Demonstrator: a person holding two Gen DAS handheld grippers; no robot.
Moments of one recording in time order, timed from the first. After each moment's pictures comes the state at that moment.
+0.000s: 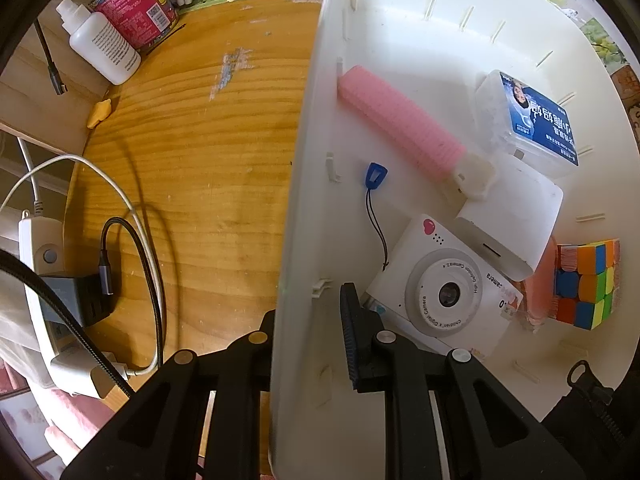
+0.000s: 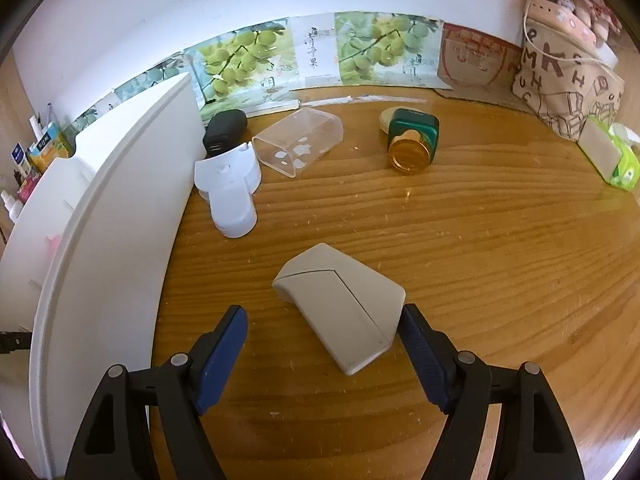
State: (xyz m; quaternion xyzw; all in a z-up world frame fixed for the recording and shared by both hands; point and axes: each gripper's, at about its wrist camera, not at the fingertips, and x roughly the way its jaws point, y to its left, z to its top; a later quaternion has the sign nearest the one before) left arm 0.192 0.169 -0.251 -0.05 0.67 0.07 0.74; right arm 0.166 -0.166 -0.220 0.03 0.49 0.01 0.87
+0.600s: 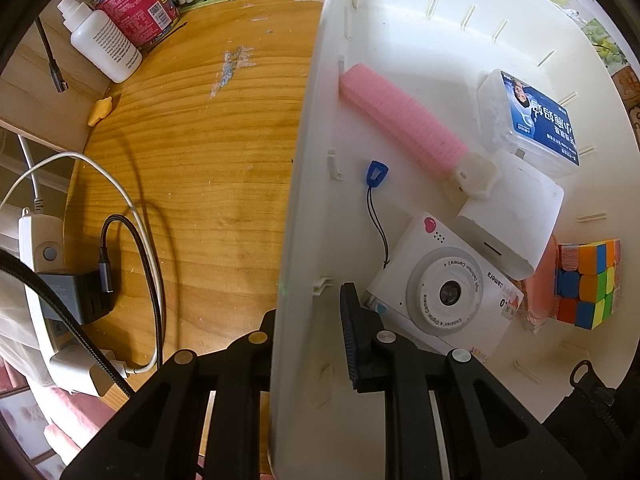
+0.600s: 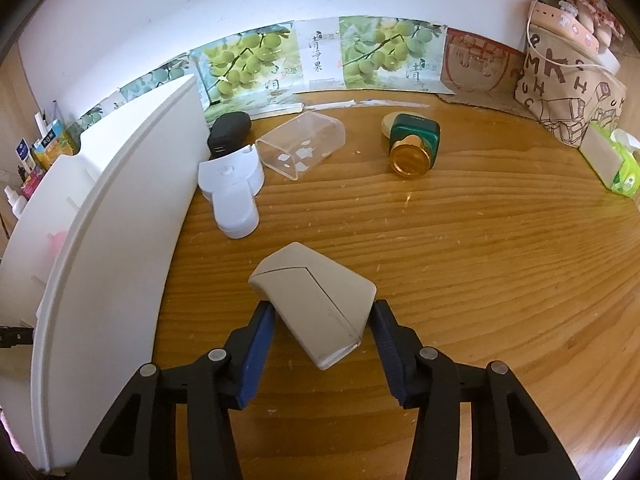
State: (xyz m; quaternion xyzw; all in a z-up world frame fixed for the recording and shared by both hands) left arm 0.192 0.168 -0.251 -0.05 0.67 0.07 0.74; right arm 0.163 -0.165 -0.217 0.03 0.49 0.02 0.87
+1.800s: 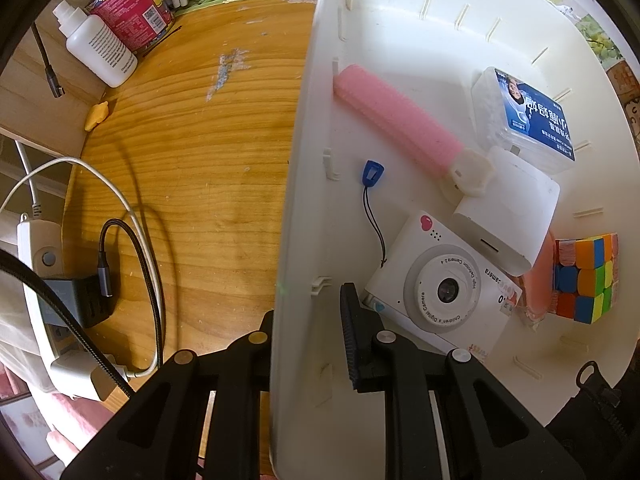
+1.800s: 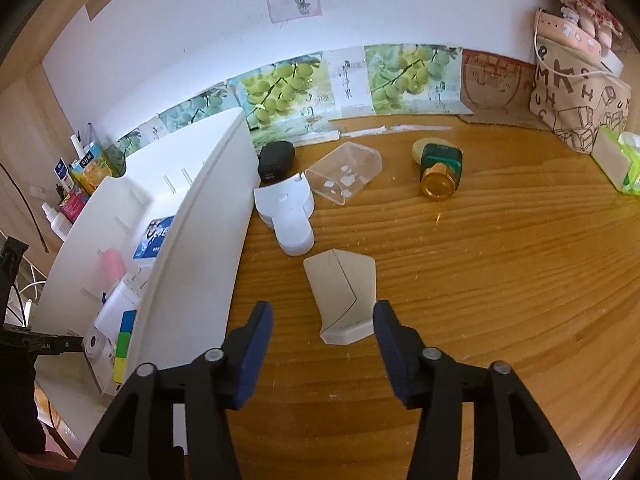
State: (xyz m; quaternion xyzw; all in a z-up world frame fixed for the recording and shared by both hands) left arm 0.191 0.167 -0.249 -0.05 0.67 0.07 0.74; right arm 0.148 -0.154 -0.190 0.07 0.46 0.07 0.88
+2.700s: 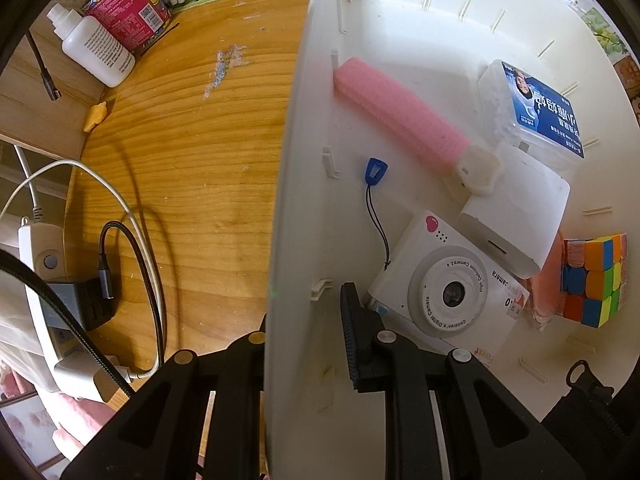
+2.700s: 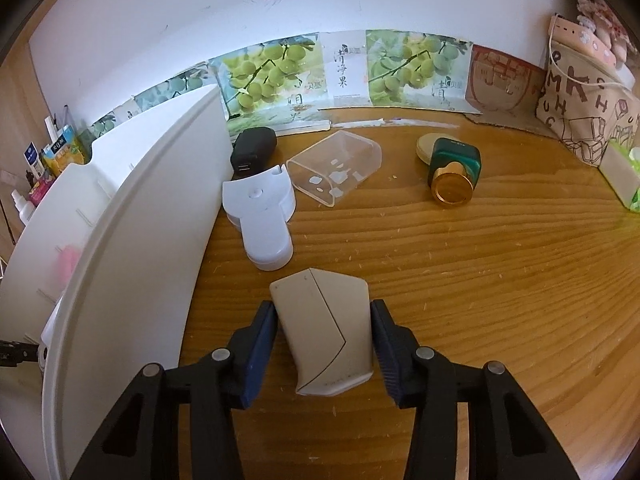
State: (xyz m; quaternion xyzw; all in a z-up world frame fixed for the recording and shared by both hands) left arm 0.197 0.164 -0.256 -0.04 0.68 0.07 0.73; right arm 0.182 -0.148 -0.216 0.03 0.46 0.04 0.89
